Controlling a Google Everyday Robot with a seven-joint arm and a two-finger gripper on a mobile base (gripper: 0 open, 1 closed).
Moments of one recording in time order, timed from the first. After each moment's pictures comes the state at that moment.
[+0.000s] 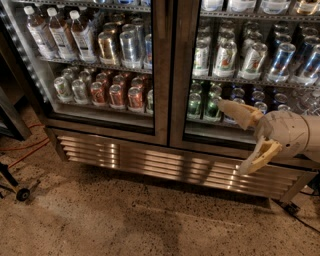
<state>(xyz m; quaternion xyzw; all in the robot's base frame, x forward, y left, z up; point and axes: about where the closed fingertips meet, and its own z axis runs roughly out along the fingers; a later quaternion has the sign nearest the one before) 0.441 -0.141 0.897 -0.46 0.51 0.52 0.51</state>
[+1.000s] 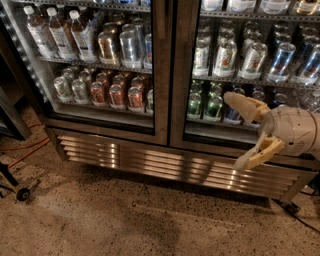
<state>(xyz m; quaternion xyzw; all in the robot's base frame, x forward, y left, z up) 0.443 -0.140 0.915 -0.46 0.53 0.47 0.54</state>
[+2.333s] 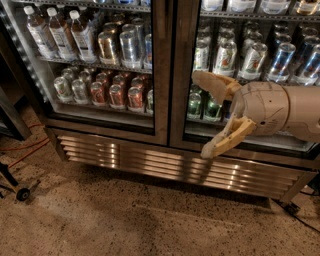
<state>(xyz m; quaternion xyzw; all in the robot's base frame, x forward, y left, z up) 0.437 -0.068 0.966 -0.51 0.49 0.46 0.53</state>
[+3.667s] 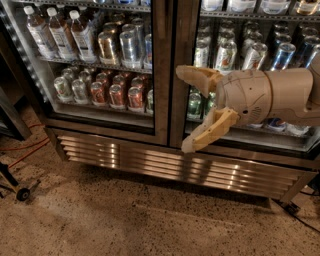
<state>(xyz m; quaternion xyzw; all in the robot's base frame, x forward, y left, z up) 0.442 -0.037 0.972 -0.55 0.51 0.44 0.50</state>
